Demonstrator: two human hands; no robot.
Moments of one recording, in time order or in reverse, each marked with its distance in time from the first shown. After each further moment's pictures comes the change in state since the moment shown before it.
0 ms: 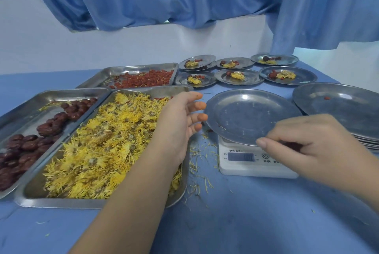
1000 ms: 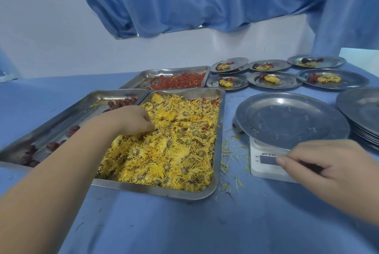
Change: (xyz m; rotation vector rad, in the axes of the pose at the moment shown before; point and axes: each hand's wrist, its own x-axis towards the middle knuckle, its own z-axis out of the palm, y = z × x) left_hand 0.033 0.075 -0.162 1.876 -0.068 -0.168; right_hand -0.013 -0.010 0.031 0.019 0.001 0.074
